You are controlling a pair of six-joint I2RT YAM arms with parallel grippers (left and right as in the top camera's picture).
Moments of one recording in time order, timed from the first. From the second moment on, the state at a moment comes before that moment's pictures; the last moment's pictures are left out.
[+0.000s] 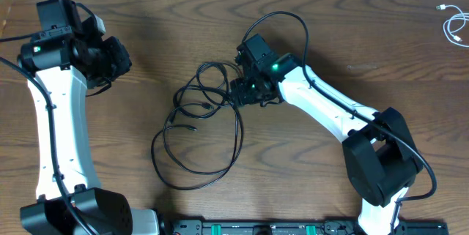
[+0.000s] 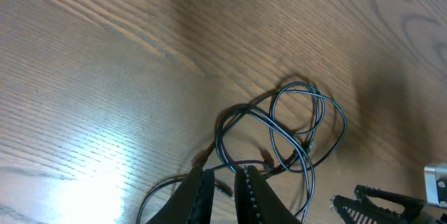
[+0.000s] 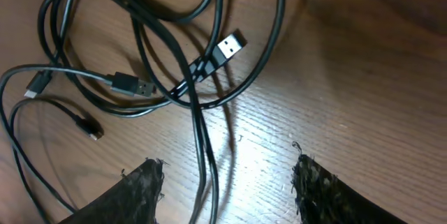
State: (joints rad) left arm 0.26 1.59 1.59 -1.15 0.25 -0.26; right arm 0.64 1.97 1.48 -0.70 -0.23 0.40
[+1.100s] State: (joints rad) left arm 0.26 1.59 1.59 -1.16 0.25 -0.26; right arm 0.66 2.00 1.48 -0.58 -0.21 0.41
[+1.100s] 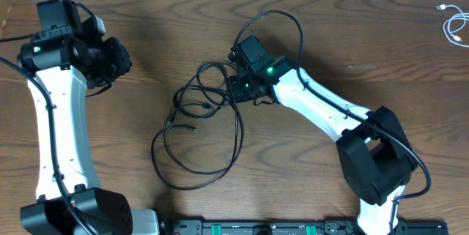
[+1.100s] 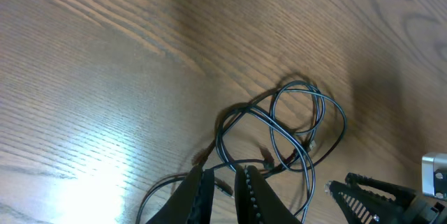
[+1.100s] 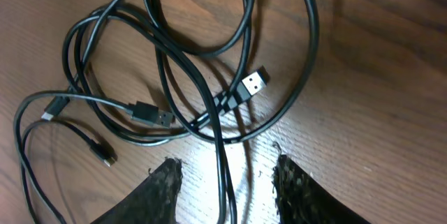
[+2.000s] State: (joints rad) left arm 0.26 1.59 1.59 -1.16 0.25 -0.26; right arm 0.72 2.09 1.48 -0.53 -0.21 0.39
